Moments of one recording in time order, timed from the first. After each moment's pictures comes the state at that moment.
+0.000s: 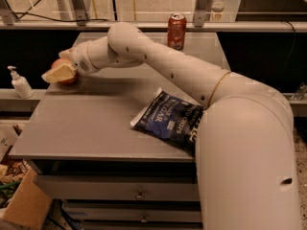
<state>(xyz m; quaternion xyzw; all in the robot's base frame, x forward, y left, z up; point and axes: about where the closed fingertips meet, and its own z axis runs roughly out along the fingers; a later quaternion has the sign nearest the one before) 0.686 0.292 0.849 -0.55 0.61 0.36 0.44</state>
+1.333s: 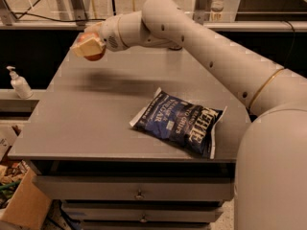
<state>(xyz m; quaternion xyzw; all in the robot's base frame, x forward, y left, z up) 0.709 0.199 0.927 -0.52 0.62 0.31 0.50</state>
